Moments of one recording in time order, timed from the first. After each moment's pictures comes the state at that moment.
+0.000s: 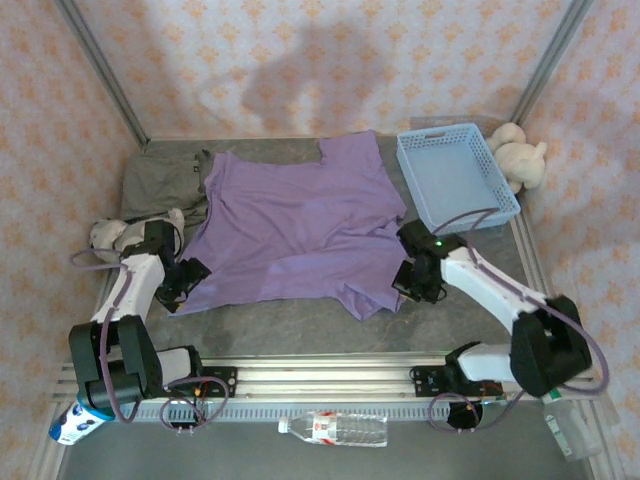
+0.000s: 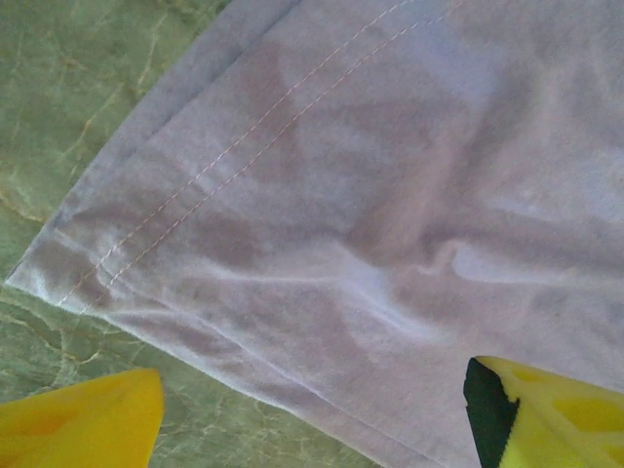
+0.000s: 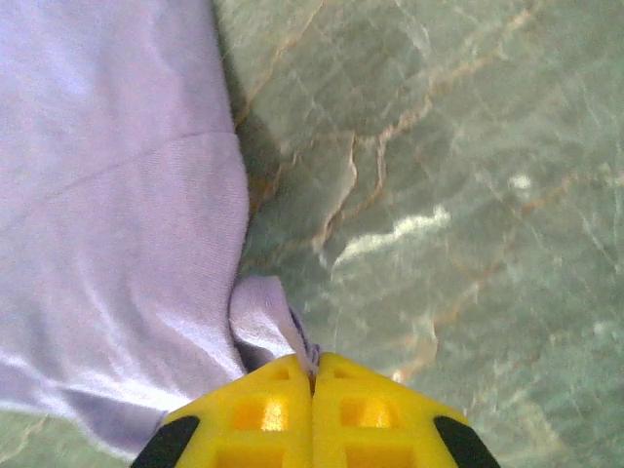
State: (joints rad) left arm 0.26 1.22 0.72 -0.92 0.08 -0.69; right arm 0.43 1.25 0.80 -0.97 -0.09 0.92
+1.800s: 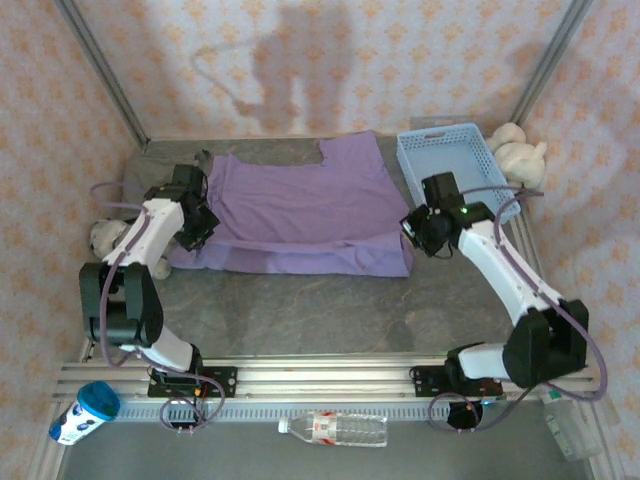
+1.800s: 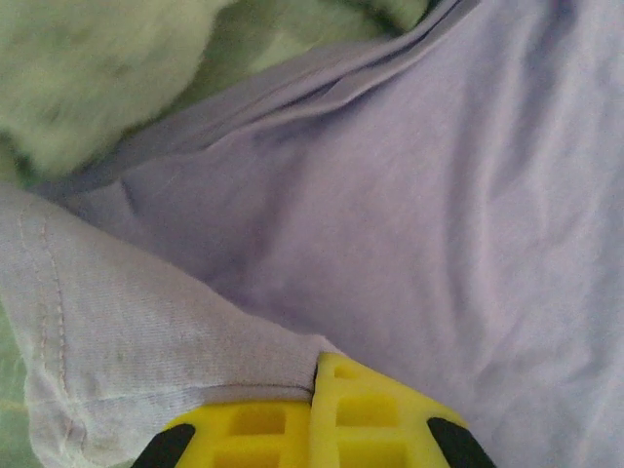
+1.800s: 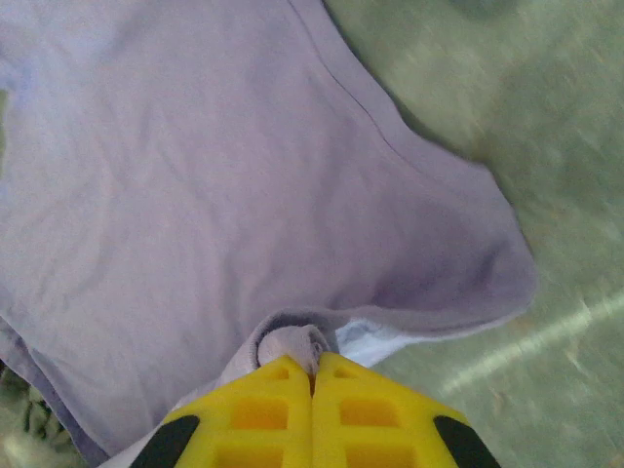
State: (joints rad) left arm 0.05 1.59 1.22 -0.93 -0.07 -0.78; right arm 0.24 1.37 1.14 -0.83 -0.13 1.14
